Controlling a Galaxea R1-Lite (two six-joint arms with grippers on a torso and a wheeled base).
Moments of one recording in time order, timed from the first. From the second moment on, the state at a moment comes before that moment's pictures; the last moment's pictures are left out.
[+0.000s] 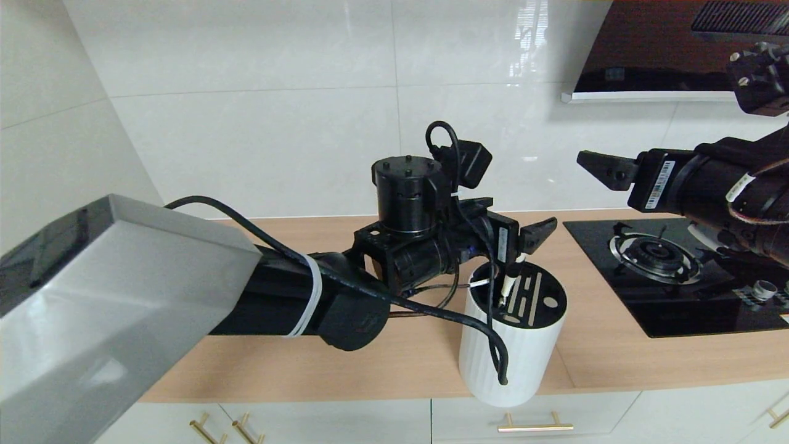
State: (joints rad) left arm -0.78 2.13 -1.38 -0.76 -0.16 -0.12; right arm 0.57 1.40 -0.92 -0.49 -0.39 0.09
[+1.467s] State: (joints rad) left arm -0.22 0.31 -0.49 0.06 -0.11 -0.18; right arm 0.14 0.21 -0.53 0.10 -0.22 0.07
